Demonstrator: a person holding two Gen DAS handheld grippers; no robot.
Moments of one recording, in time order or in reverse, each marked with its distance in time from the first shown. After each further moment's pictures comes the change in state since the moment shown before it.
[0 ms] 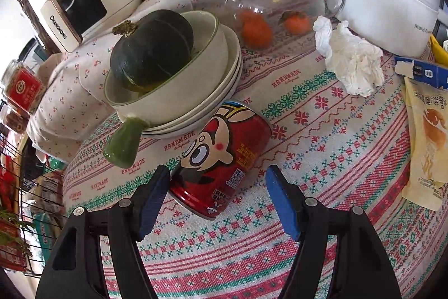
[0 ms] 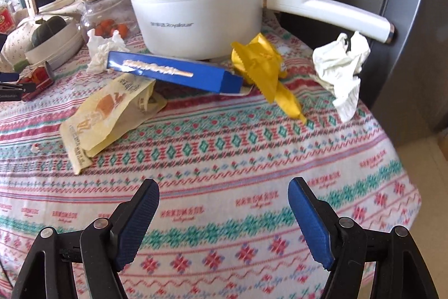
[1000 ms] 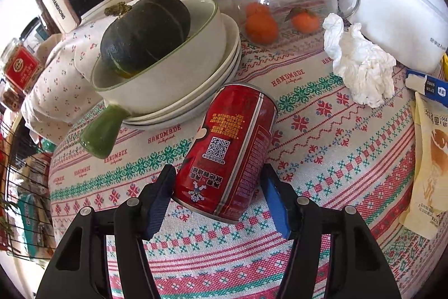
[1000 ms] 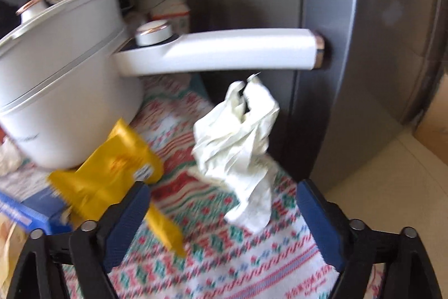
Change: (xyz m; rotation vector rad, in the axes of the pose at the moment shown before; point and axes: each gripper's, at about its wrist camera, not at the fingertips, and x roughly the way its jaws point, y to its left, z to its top) left arm 0.012 -0.012 -0.001 -0.115 0.023 -0.026; right arm 0.074 -0.114 0.061 0.276 -0.171 -0.174
